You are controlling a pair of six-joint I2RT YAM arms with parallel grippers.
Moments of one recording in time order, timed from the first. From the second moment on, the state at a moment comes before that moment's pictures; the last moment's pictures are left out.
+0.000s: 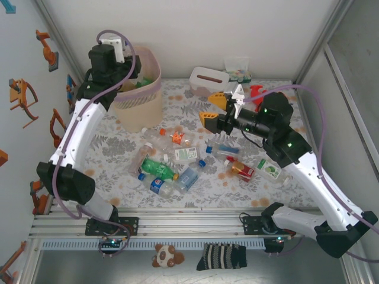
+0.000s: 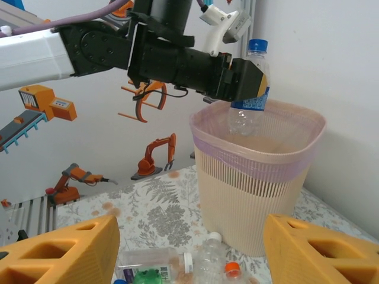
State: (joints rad) left arm -0.29 1.62 1.78 -0.49 -0.11 -0.21; right arm 0.61 1.07 1.26 -0.24 -0.54 -0.02
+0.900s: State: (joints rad) left arm -0.23 2.17 2.44 -1.23 -0.26 -0.36; right arm 0.61 1.07 1.26 -0.28 -0.52 -0.02
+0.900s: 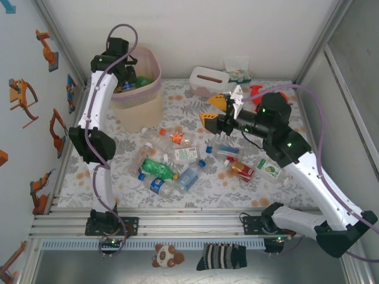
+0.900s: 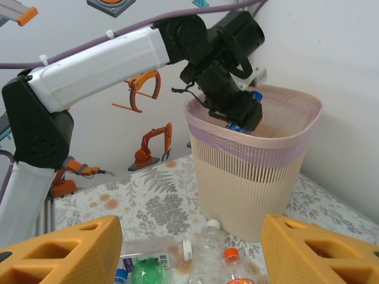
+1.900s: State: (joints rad) left arm -0.19 2.26 2.46 -1.31 -0.15 -0.37; right arm 0.61 1.07 1.24 -0.32 -0.48 -0.02
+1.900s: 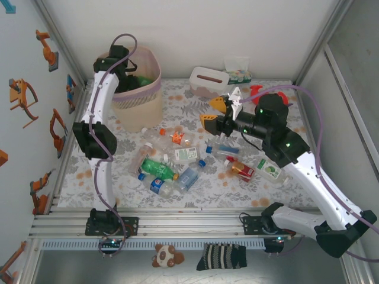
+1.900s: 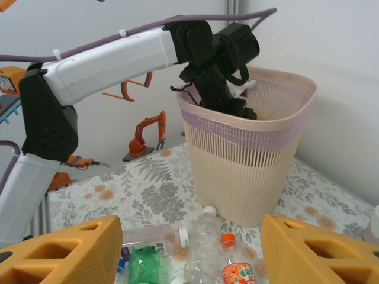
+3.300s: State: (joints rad) left arm -0.19 1.45 1.61 -0.57 0.20 -0.43; right arm 0.61 1.35 1.32 -1.02 -0.03 -0.19
